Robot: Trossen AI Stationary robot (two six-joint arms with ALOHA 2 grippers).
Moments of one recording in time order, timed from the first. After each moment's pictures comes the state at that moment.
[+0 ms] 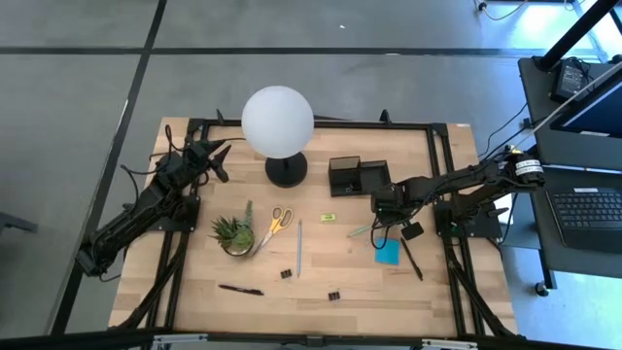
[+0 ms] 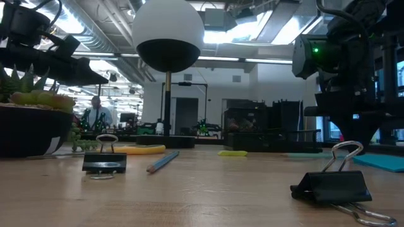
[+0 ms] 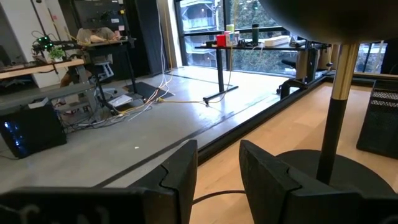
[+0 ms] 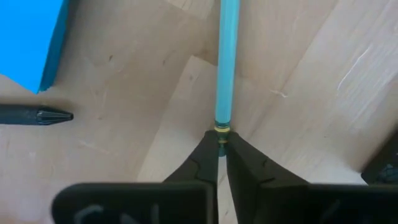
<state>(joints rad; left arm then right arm) 0.86 0.08 0.01 0.02 -0.01 0.09 -0.01 1.45 0.61 -0.75 0.07 -0.45</state>
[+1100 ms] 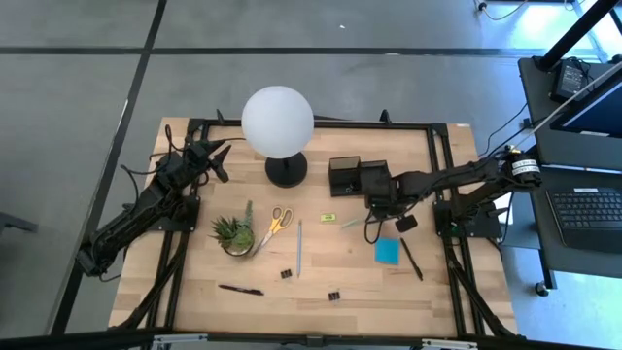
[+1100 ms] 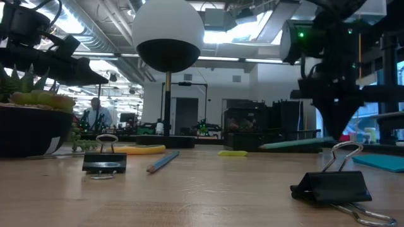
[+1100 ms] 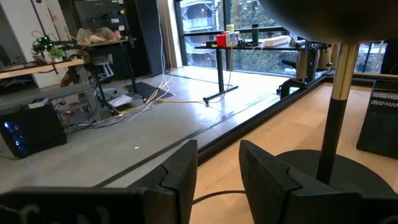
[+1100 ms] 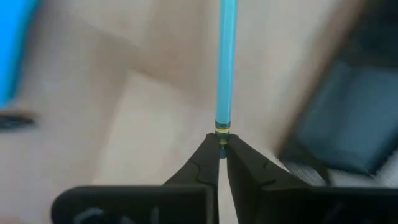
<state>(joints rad) 0.86 0.08 0.01 0.02 -0.01 0.09 -0.01 1.46 0.80 -0.91 0.21 -0.44</state>
